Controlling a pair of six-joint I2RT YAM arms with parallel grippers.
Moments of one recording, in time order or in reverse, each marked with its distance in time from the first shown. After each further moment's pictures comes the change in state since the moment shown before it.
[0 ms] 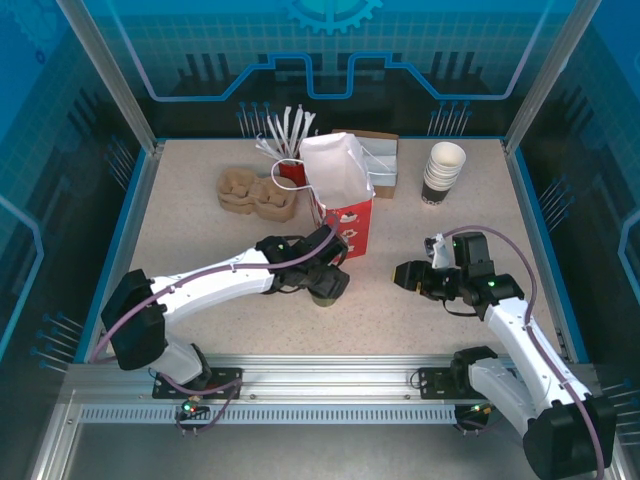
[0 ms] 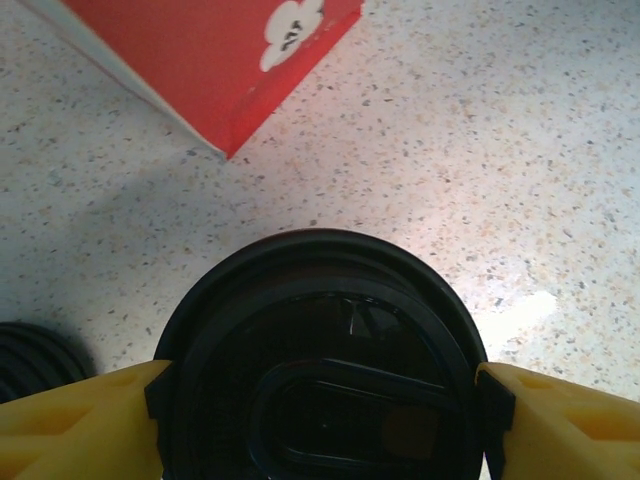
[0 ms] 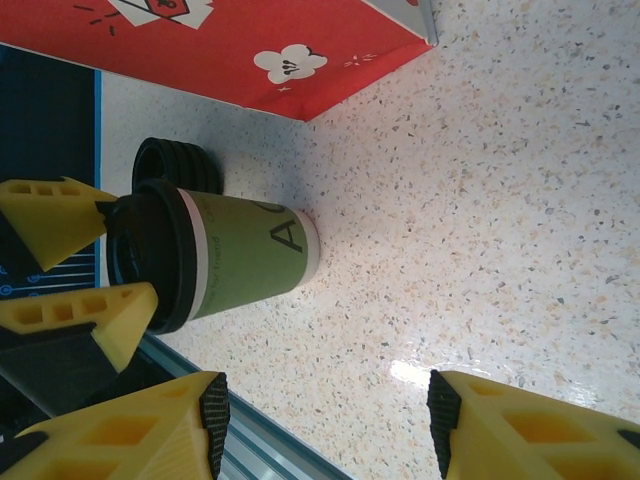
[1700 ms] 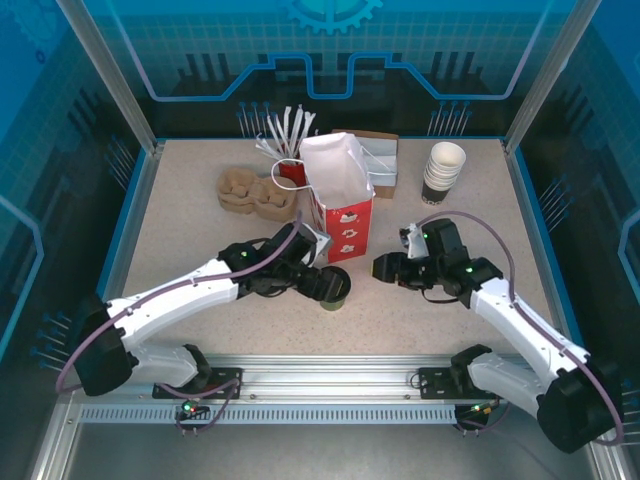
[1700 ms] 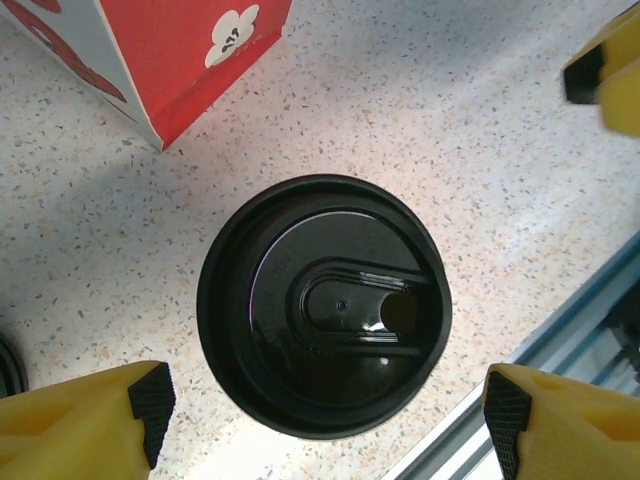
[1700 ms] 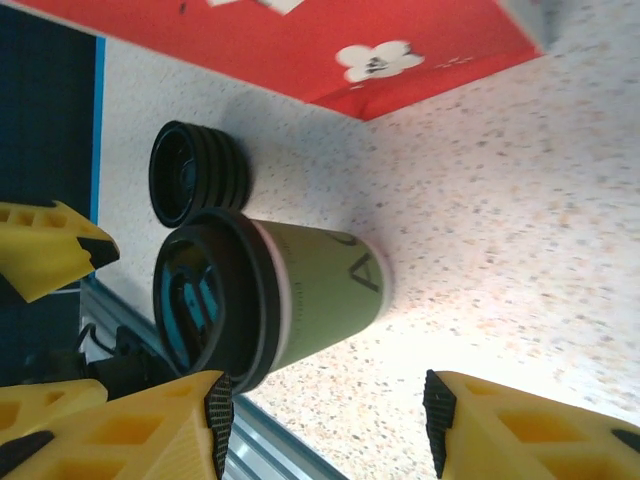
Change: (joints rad) left arm 0.053 -0.196 -0.136 0.097 0.207 -0.010; right arm 0.211 0.137 0.093 0.103 0.124 0.105
